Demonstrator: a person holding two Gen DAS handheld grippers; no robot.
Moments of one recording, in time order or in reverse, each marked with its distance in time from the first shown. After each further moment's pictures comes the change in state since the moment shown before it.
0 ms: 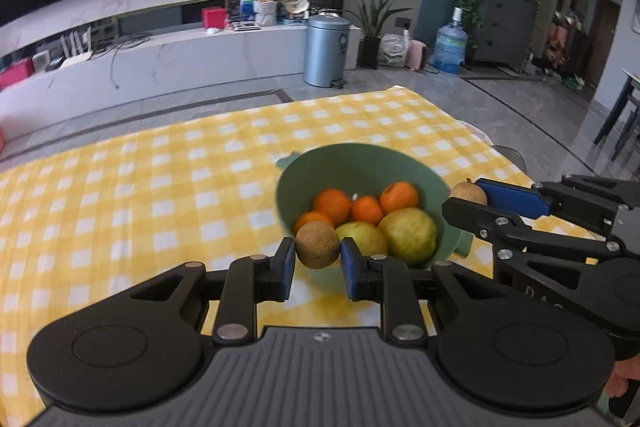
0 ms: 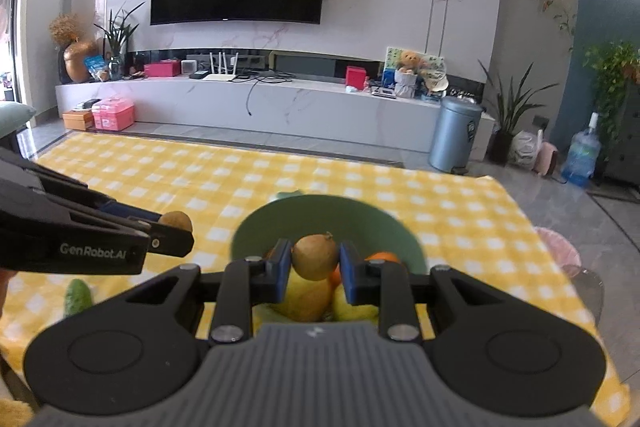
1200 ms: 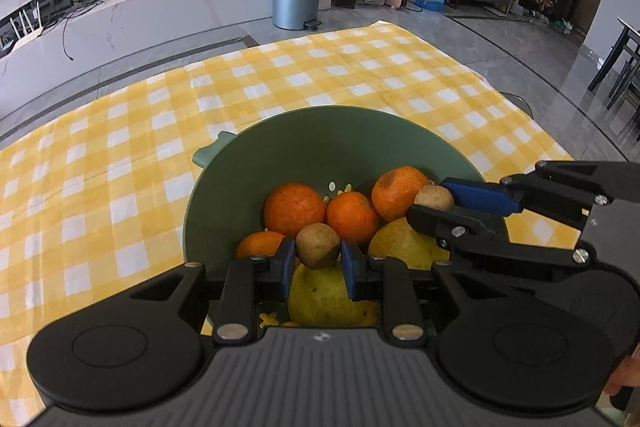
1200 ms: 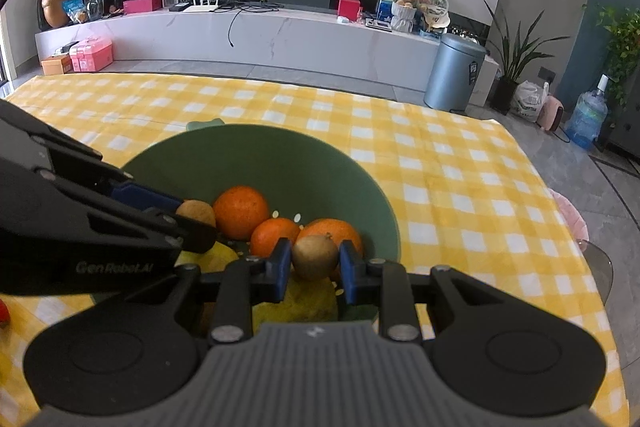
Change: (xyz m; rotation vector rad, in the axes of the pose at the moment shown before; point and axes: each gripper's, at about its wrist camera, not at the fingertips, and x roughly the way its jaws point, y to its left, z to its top) left arm 0.135 -0.015 0.021 0.053 0.186 -0.054; right arm 0.136 -0.052 -0.011 -0.022 0.208 -0.015
